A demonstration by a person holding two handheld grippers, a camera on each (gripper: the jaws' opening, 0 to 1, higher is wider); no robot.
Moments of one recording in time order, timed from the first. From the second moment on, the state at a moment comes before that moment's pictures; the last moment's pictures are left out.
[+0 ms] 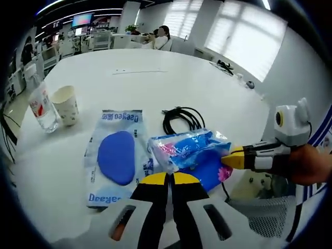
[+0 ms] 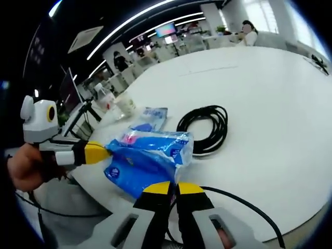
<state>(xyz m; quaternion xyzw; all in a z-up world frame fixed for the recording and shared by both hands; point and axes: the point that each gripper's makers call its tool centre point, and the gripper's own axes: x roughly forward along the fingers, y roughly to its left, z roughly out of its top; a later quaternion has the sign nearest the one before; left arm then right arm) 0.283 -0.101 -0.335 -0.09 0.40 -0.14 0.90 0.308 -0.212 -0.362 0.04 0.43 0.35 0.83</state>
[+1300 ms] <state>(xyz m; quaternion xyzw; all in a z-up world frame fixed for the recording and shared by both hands) 0.422 -0.095 -0.318 -0.14 0.36 -0.10 0.92 0.459 -0.206 -0.343 0.03 0.39 0.36 0.85</state>
